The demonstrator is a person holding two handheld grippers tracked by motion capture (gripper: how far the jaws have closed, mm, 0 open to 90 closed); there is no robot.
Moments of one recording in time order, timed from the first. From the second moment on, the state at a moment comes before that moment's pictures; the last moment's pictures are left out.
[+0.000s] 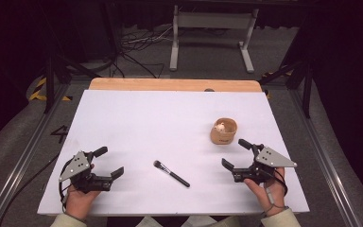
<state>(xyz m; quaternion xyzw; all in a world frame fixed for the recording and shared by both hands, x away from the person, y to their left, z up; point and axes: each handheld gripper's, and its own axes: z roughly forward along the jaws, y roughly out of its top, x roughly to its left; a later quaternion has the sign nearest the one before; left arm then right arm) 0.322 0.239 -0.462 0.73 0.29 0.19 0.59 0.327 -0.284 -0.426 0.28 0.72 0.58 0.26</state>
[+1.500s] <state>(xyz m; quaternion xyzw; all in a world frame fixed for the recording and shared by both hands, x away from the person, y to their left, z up) 0.325 0.237 -0.459 0.72 0.29 0.17 0.61 0.356 -0.166 -0.382 0.19 0.79 0.55 0.17</state>
